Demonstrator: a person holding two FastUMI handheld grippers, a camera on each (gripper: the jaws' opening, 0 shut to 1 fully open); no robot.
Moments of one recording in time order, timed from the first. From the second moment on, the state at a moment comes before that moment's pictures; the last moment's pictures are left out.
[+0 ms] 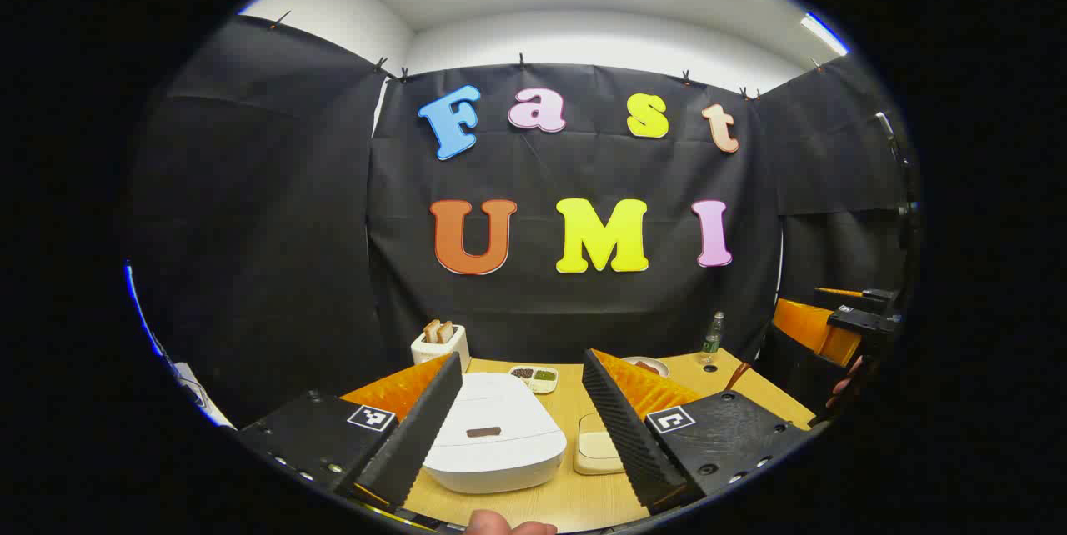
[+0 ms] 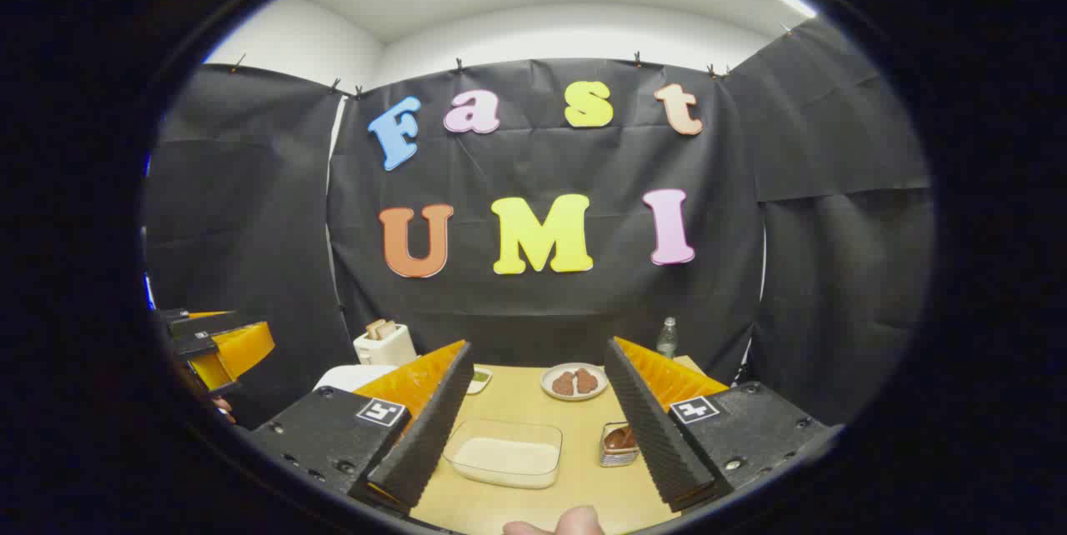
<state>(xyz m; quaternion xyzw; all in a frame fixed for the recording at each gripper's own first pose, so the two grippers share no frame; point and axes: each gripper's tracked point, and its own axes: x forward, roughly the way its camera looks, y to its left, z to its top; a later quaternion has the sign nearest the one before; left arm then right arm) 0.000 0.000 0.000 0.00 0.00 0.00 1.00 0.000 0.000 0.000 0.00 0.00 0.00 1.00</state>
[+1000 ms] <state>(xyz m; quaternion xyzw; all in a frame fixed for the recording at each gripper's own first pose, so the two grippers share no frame) -0.011 0.002 -0.004 0.00 0.01 0.00 1.00 -0.013 -0.004 0.001 0.00 0.00 -0.01 1.00</state>
